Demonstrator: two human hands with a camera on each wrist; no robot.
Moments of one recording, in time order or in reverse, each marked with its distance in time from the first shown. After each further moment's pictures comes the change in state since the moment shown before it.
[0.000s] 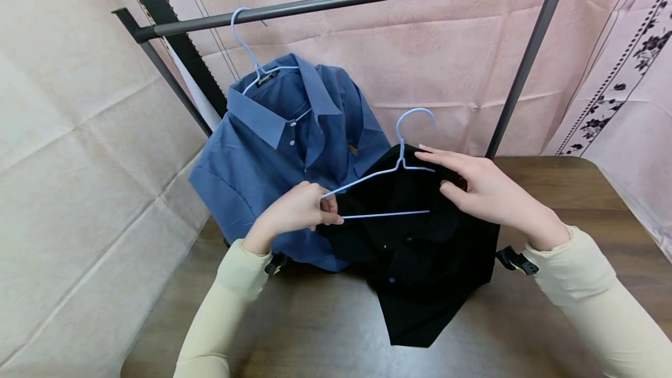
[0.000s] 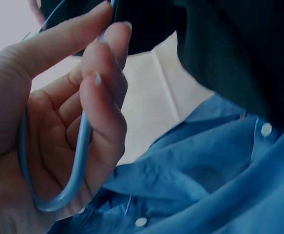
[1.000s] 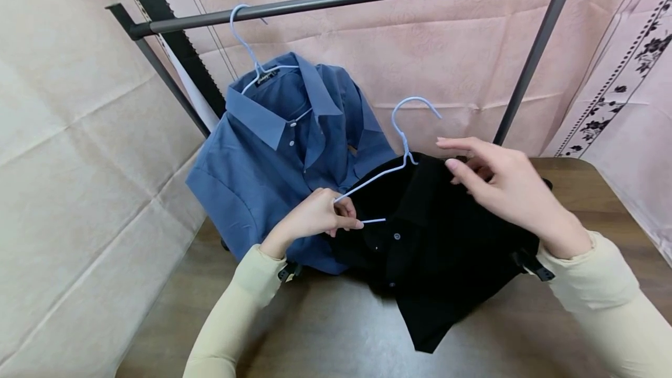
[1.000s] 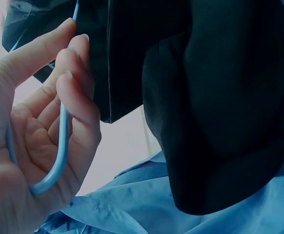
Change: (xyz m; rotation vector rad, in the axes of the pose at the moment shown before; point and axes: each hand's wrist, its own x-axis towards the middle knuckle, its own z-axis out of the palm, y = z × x) left_hand 0.022 -0.011 0.031 -0.216 0.030 0.088; right_hand 0.000 -0.022 -0.017 0.014 0.203 0.136
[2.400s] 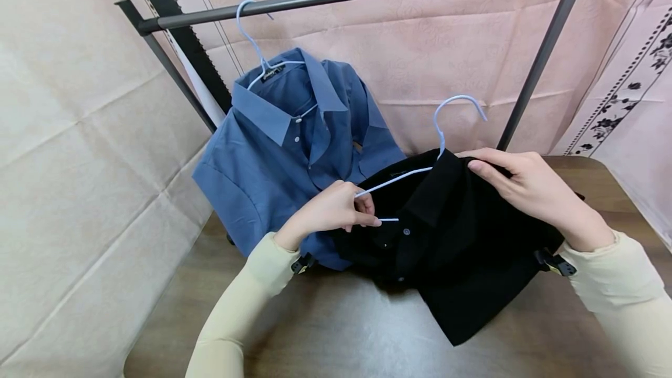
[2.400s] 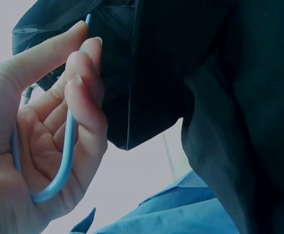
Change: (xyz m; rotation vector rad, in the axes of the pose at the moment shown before) left_hand 0.014 0.031 0.005 0.129 -0.042 0.060; right_hand -0.013 0.043 -0.008 -0.064 -0.066 -0.019
